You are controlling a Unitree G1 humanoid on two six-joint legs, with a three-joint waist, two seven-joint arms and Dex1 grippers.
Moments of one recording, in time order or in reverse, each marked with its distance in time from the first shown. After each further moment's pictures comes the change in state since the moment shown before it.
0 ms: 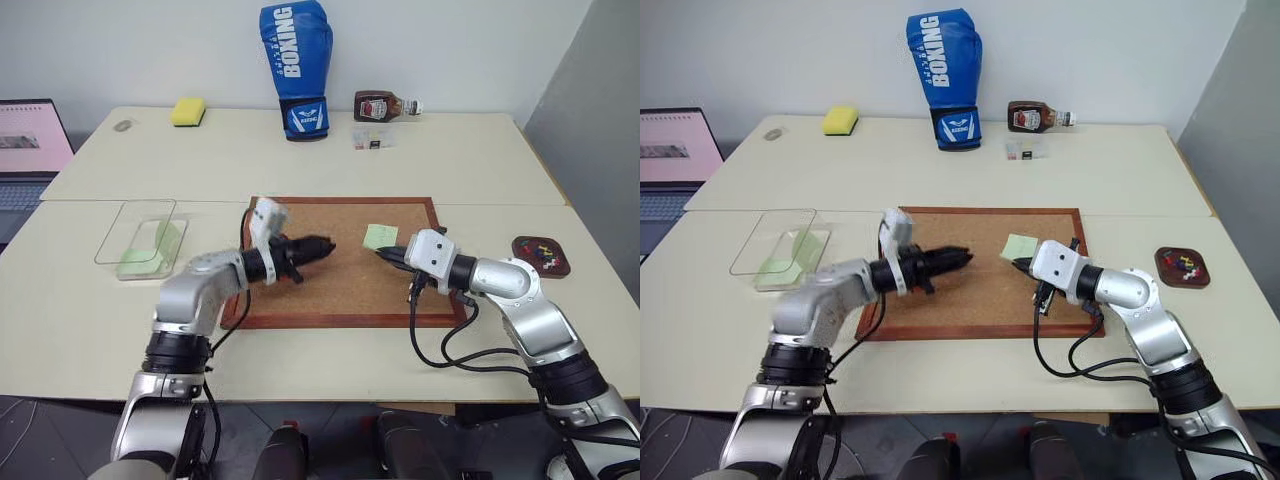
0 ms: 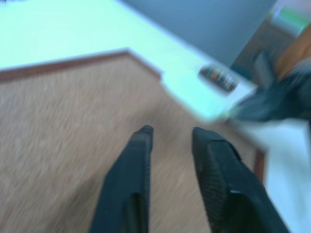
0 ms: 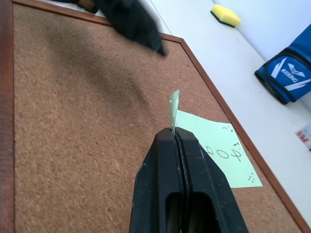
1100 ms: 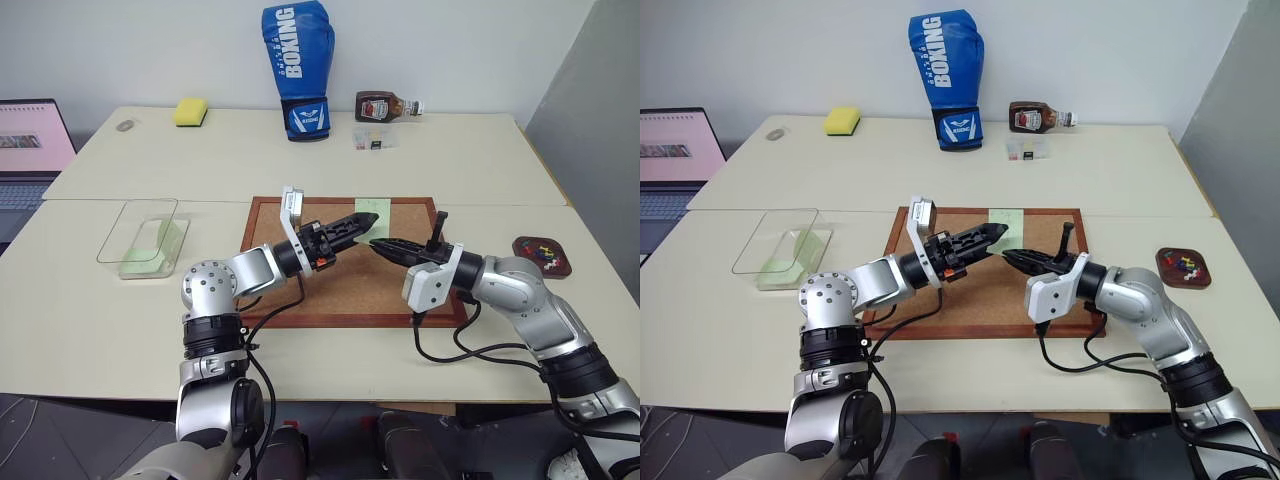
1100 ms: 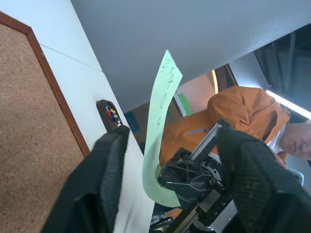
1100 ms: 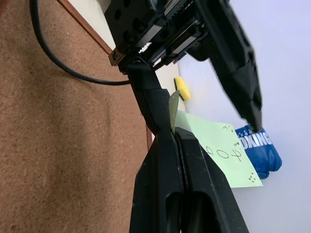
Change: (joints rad) left arm -0.092 -0.277 0.238 0.065 -0.436 0.433 0.408; right arm -0.030 -0.047 0.018 0.069 -0.284 -0.555 -0.172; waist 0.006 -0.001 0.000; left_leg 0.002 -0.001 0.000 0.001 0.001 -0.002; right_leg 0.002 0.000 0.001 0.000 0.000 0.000
